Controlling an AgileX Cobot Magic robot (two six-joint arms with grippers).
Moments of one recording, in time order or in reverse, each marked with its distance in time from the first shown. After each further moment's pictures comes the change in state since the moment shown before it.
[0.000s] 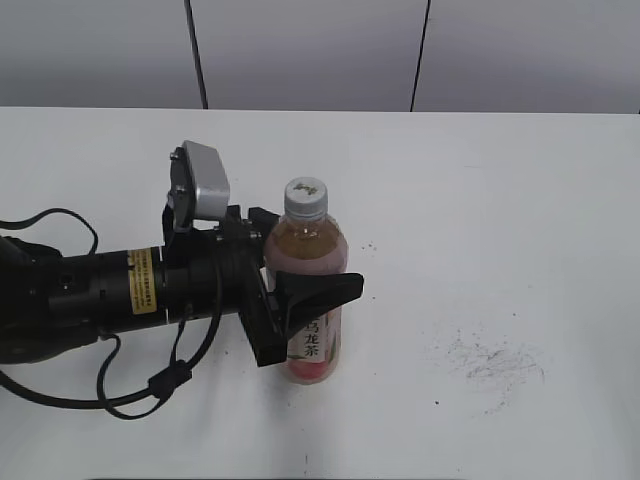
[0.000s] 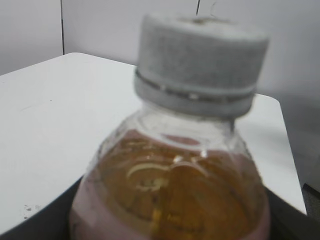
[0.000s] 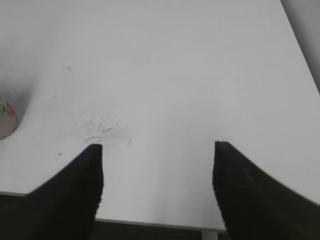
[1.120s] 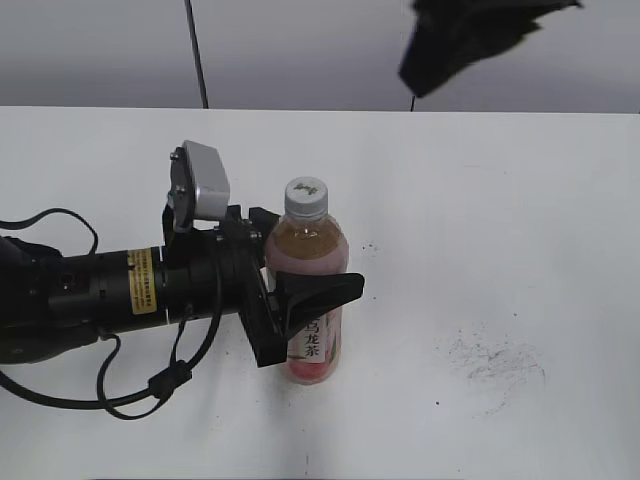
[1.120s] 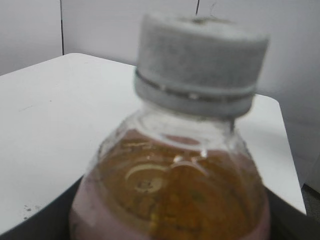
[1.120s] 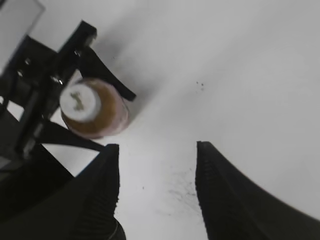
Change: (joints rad) left arm -0.001 0.000 0.000 0.001 -0.002 0.001; right arm 0.605 1.470 -1.049 -0.042 0.162 -0.109
